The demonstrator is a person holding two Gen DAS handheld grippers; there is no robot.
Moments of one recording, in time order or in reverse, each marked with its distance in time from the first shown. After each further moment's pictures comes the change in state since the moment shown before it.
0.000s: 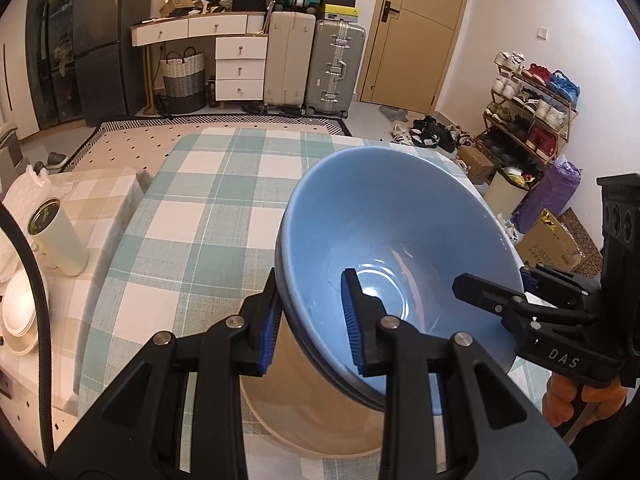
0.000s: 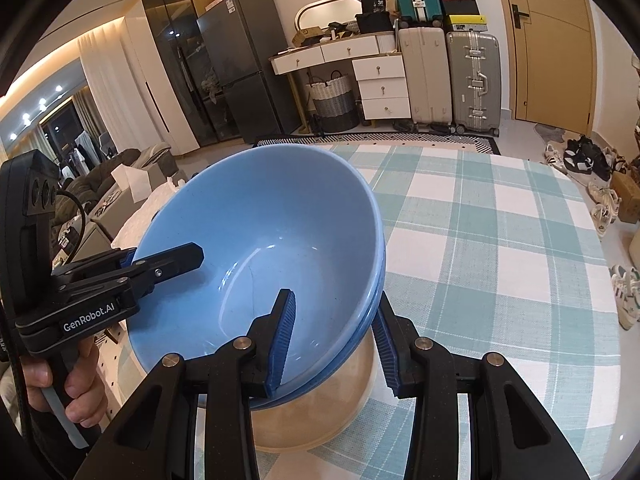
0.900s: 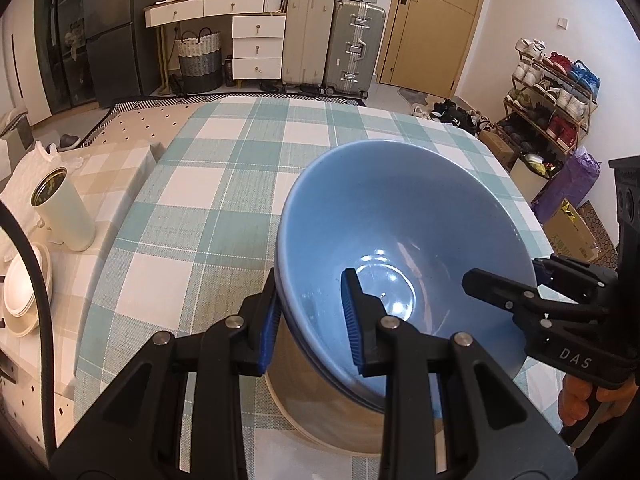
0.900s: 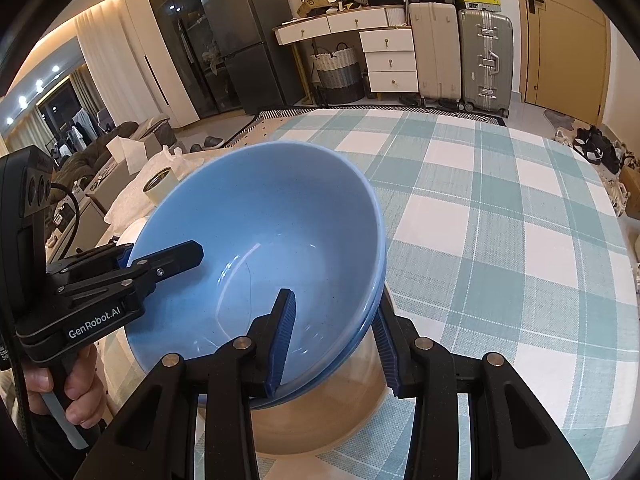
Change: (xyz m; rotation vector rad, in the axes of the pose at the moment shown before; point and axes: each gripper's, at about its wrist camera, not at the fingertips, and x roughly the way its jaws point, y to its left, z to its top) left arm 0.051 0.025 -0.024 -0.024 0.072 0.060; right arm 0.041 0.008 -0.012 -0.033 0.096 -0.010
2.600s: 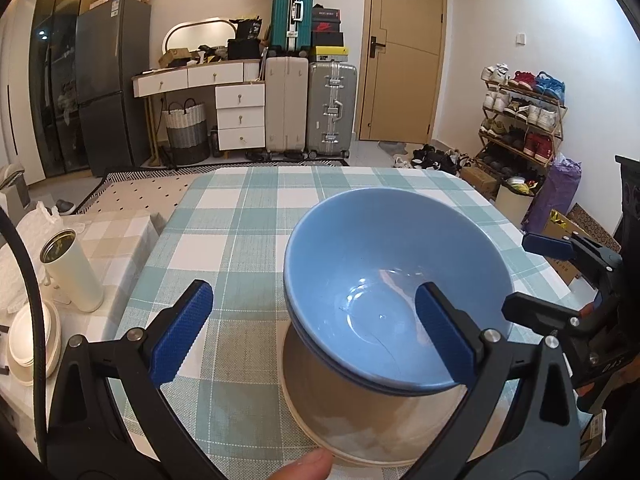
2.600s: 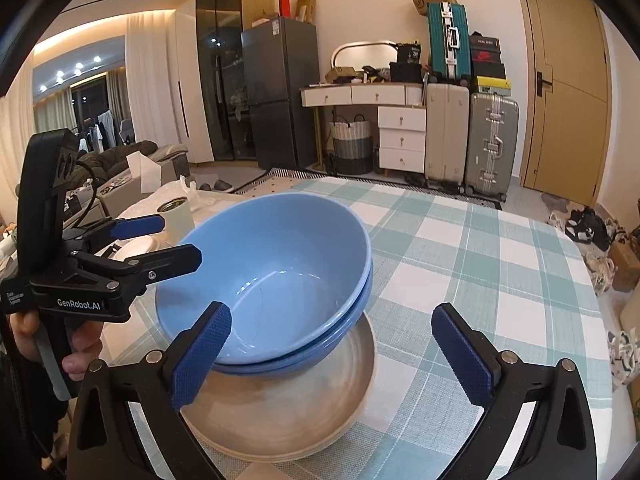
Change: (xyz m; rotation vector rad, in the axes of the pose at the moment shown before) left arm -0.030 0.017 -0.012 0.117 -0.274 -0.041; right arm -0.044 0.008 -0.029 -0.168 -0.294 -0.033
